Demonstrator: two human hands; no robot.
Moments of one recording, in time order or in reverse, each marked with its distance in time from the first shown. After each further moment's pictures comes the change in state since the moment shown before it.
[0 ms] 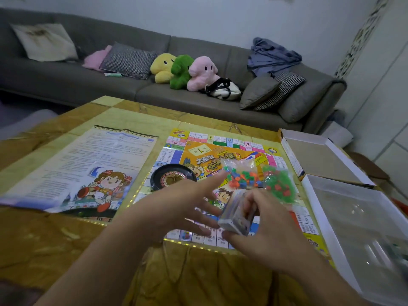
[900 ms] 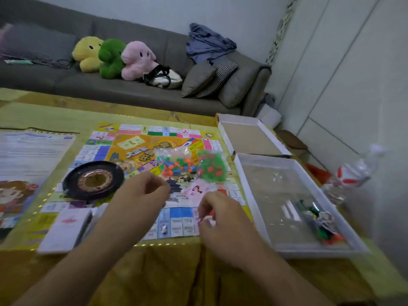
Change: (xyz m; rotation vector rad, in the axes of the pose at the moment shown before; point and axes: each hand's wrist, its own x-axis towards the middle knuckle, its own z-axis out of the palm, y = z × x) left_hand 0.040 -0.015 0.049 0.367 0.405 0.363; right_hand -0.042 0.022 -0.026 -0.106 -0.048 0.288
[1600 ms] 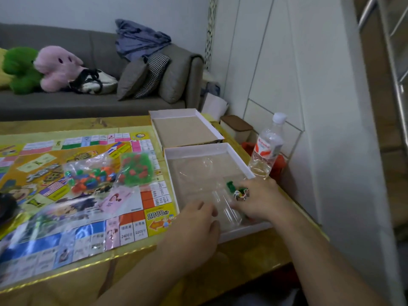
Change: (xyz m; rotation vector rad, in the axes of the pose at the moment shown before) left_hand -0.040 0.052 0.251 0.487 -0.469 0.530; right_hand -0.054 0.211 -0.148 -0.340 0.026 0.627
